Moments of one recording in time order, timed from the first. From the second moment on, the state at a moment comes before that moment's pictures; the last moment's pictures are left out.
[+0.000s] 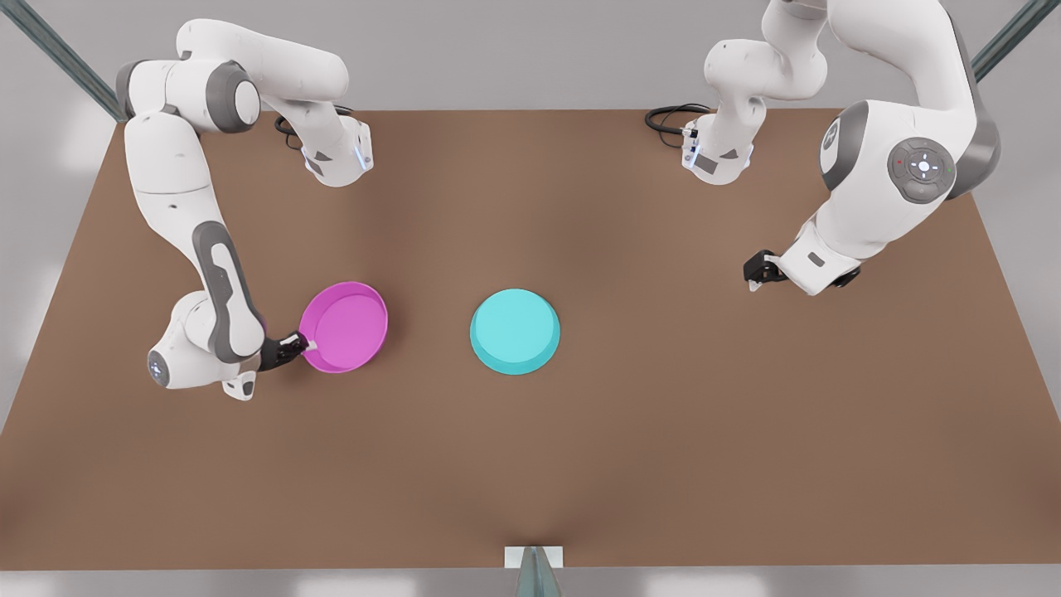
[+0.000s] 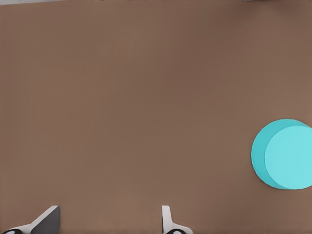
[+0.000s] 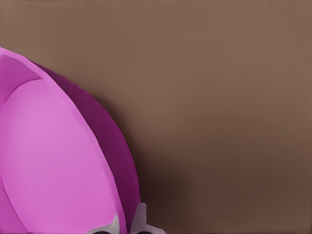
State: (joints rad) left arm -0.19 0.09 -0.01 -1.55 -0.01 1.62 -0.13; right arm -0.16 0.67 0.02 -1.78 0.41 1.93 -0.89
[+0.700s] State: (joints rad) left arm -0.19 0.08 -0.01 -1.55 -0.01 1.61 -0.12; right arm -0.07 0.64 0.03 -1.78 0.48 1.93 -0.78
